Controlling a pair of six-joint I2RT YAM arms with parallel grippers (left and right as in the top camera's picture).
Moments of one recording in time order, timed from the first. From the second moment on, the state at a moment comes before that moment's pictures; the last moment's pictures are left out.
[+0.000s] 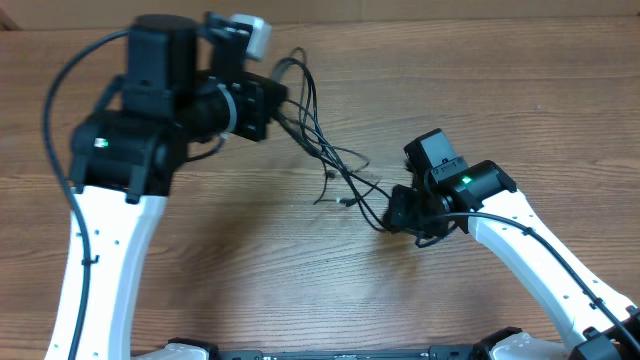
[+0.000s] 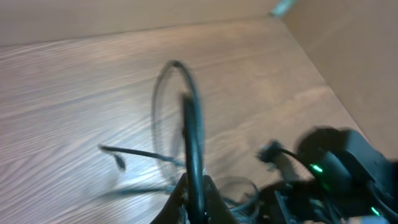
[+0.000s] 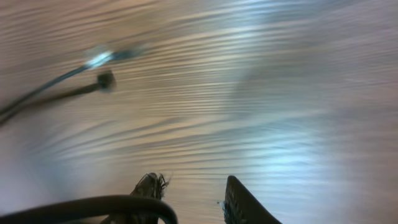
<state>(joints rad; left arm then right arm) -0.20 1.44 1.78 -1.02 0.48 -0.12 0.43 1.43 1.05 -1.00 -0.22 0.66</state>
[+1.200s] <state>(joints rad) -0.21 1.47 1.78 -1.13 0.76 0.10 0.14 1.43 1.05 -0.62 -0.88 0.33</state>
